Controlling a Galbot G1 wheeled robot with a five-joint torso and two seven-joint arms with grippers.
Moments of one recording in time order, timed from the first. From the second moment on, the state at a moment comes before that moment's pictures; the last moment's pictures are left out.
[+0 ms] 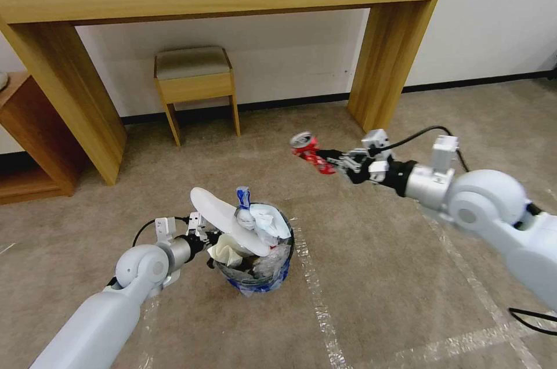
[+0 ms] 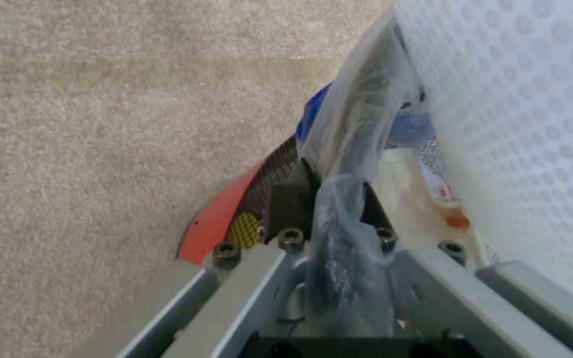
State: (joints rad) left arm 1.03 -0.97 -0.23 -1.69 -1.03 0.58 0.00; right arm -0.58 0.61 -0.08 2.01 1.11 -0.34 -0.28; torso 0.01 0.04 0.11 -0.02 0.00
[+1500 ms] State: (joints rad) left arm 0.95 -1.00 -0.21 -1.59 -1.07 0.58 0.03; right arm -0.33 0.92 -0.44 1.83 1.04 -0.34 -0.32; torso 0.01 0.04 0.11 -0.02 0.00
